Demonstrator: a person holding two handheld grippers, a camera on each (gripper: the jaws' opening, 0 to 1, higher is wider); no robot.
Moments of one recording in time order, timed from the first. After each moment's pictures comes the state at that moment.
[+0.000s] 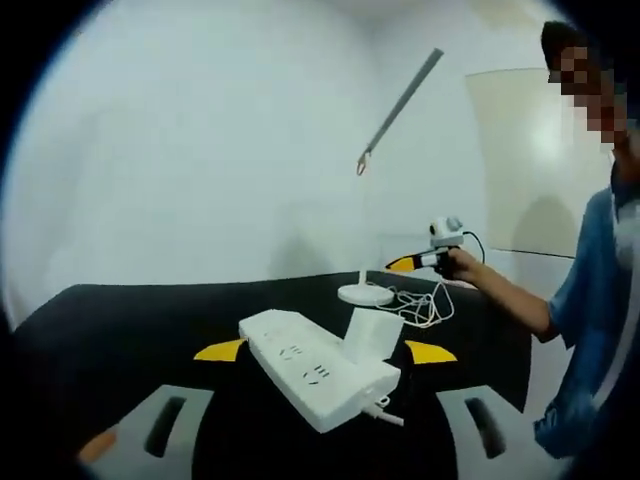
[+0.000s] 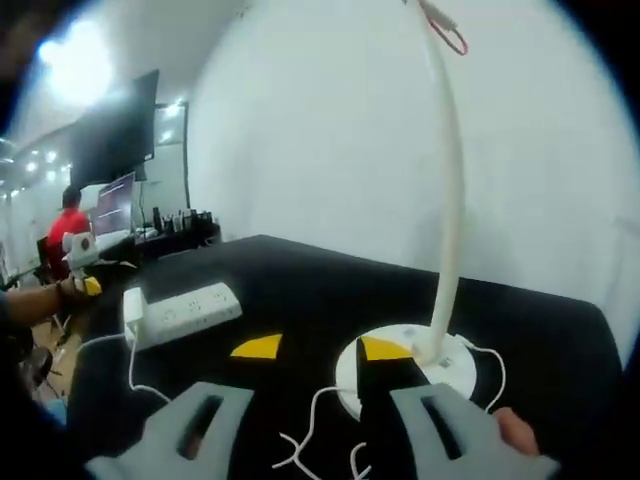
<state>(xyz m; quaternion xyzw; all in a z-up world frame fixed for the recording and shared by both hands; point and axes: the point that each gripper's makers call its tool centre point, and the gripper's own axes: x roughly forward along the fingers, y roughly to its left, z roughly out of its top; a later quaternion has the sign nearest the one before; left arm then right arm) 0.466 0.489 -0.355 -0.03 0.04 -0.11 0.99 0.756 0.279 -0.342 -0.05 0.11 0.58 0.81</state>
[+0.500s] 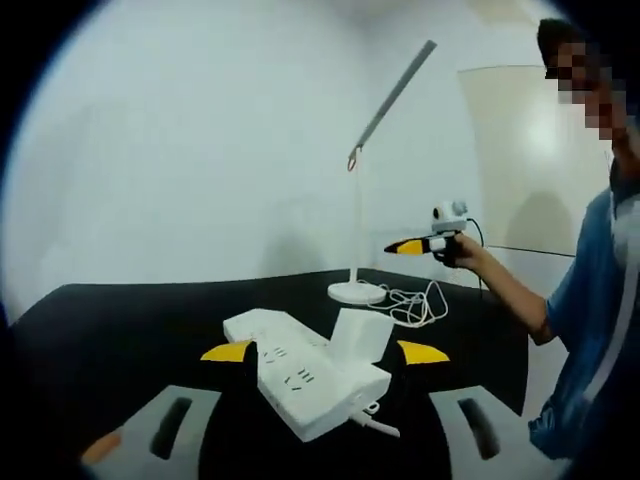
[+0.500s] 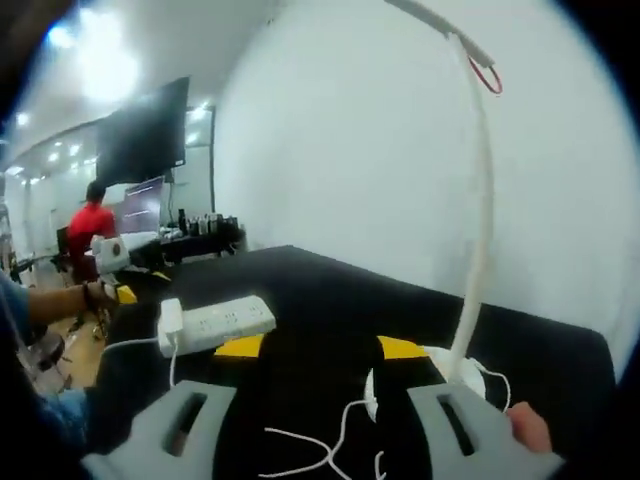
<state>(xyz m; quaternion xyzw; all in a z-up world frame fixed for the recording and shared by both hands) 0.474 0.487 -0.362 -0.04 0.05 -0.13 0.99 0.699 0.286 -0.304 -0.05 0.07 0.62 0.78</state>
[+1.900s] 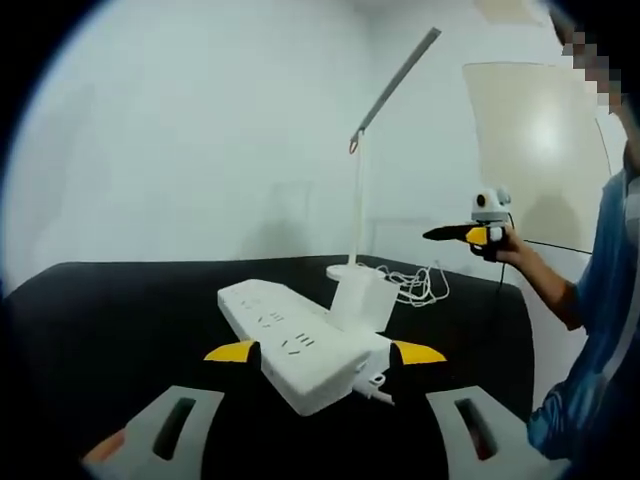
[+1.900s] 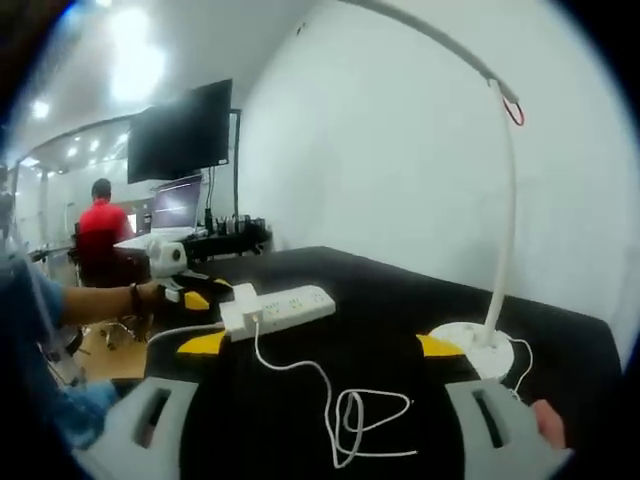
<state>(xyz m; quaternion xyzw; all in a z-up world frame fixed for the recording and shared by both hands) 0.483 0.496 -0.396 -0.05 0.06 -0.13 0.99 0.615 0.243 -0.322 -0.06 0.07 0.64 0.76</state>
